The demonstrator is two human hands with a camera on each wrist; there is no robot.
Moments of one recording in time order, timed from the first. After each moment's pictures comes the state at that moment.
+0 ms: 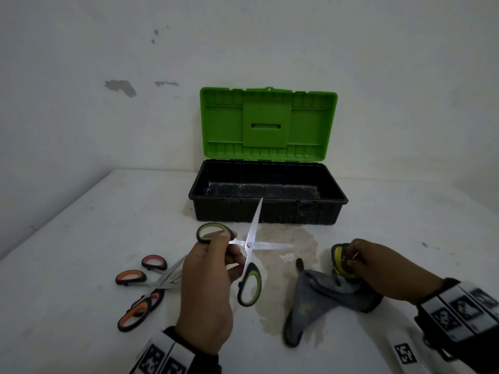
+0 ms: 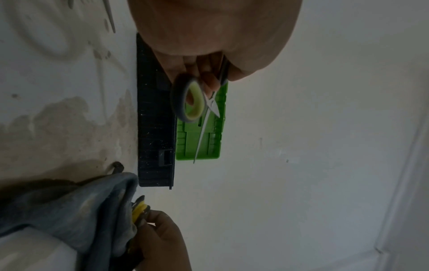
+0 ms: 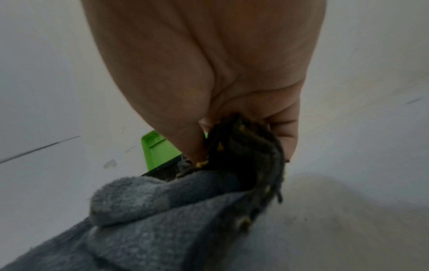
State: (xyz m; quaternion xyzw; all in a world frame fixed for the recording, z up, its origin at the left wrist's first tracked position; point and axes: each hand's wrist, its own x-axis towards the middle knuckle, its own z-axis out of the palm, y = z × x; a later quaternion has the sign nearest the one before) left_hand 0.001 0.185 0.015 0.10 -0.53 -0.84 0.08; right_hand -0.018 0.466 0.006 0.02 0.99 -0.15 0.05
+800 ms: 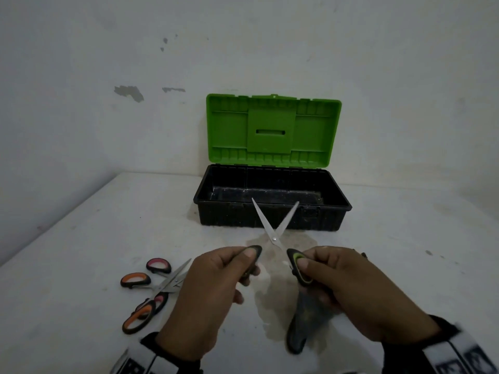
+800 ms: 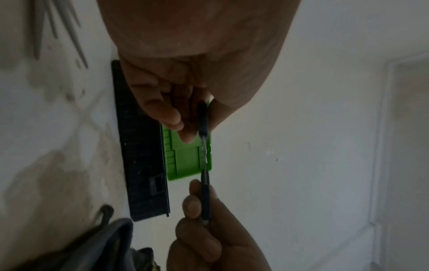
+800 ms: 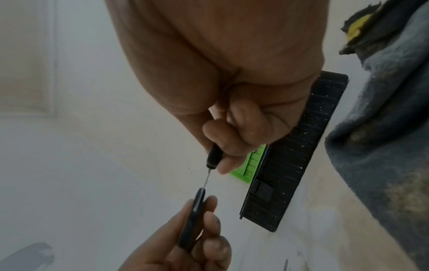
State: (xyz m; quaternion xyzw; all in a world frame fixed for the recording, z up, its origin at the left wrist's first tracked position) left_hand 0.010 0.165 0.027 0.00 -0.71 -0.70 -0.03; right_hand 0.030 0.360 0.055 0.03 0.82 -0.57 0.09
